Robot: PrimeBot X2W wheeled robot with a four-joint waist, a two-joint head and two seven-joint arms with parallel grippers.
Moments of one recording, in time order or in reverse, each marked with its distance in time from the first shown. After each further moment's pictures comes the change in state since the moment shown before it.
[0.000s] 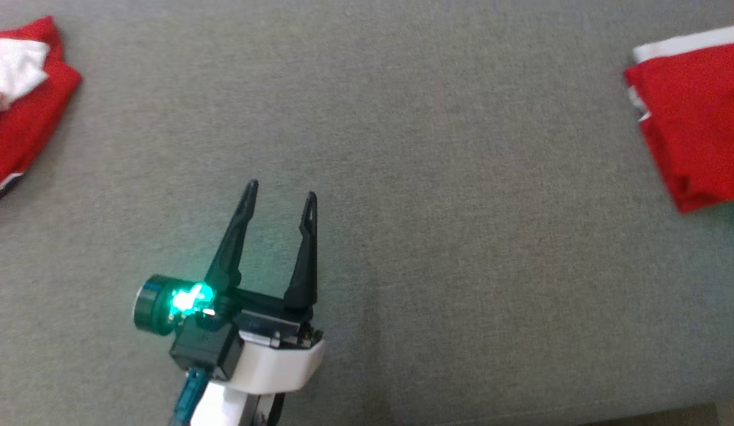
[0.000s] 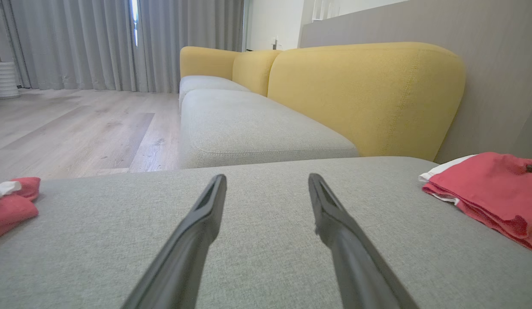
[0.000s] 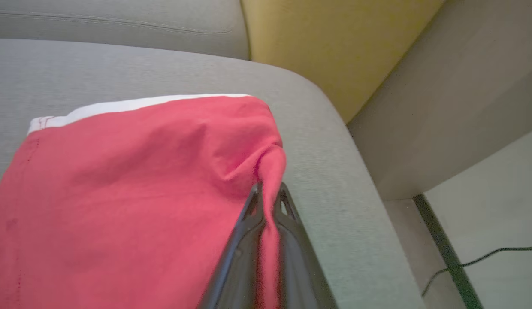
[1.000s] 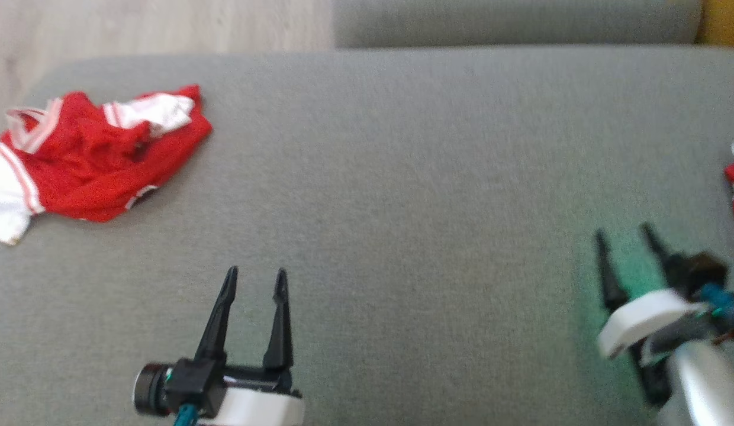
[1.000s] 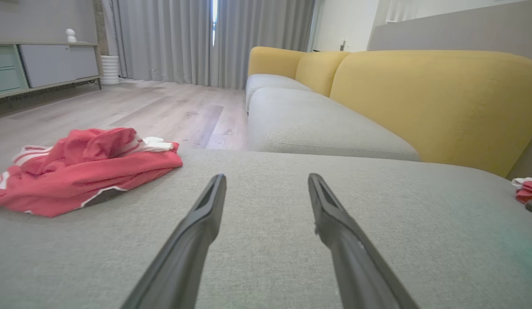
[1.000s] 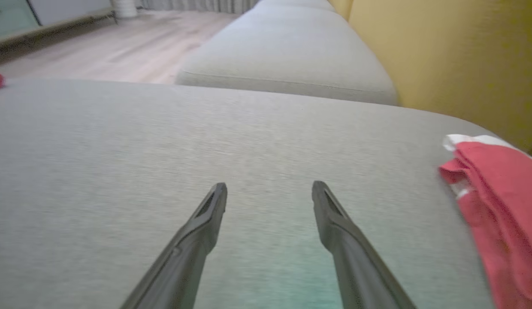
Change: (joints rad) left arm 0.144 -0.002 0.047 0.168 -0.118 0.019 0.000; right arm 0.281 0.430 0.039 -0.059 -0.279 0.000 -0.257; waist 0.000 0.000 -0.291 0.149
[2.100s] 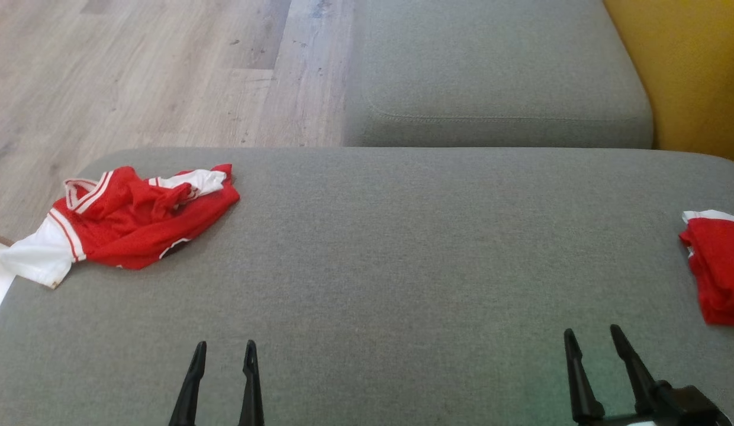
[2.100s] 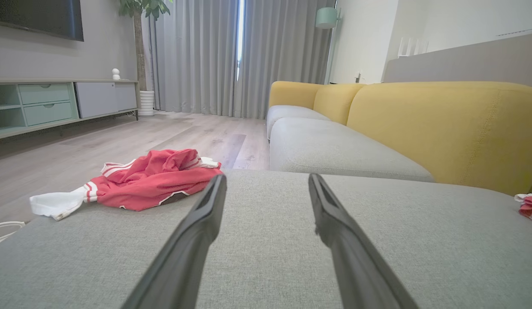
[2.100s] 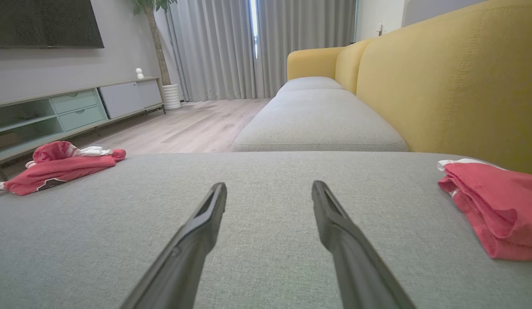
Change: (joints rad) left arm 0.239 0.003 0.108 -0.075 0.056 -0.025 0.000; right arm 0.428 0.134 0.044 -0.312 0.044 0.000 -0.151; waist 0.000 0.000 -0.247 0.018
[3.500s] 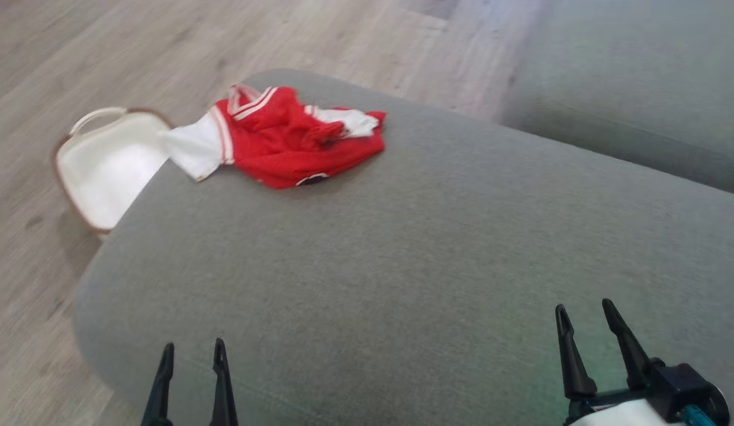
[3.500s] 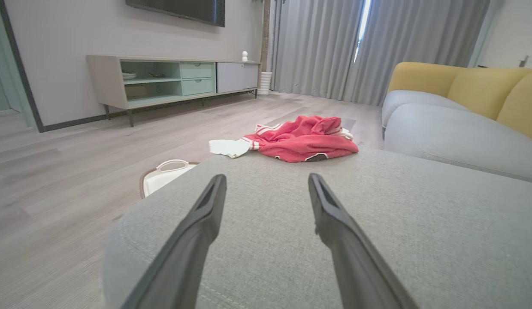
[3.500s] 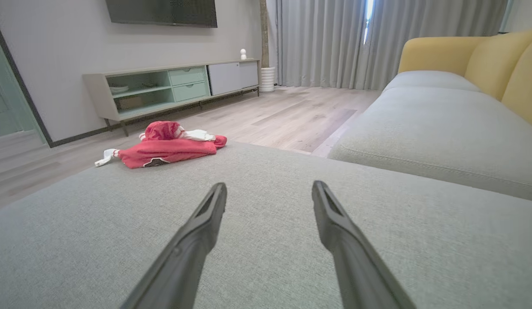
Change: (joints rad) left arm -0.008 0.000 0.076 0.031 0.023 0.026 0.000; right arm -0.059 0.002 0.026 -0.010 -0.011 0.000 0.000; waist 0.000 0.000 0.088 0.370
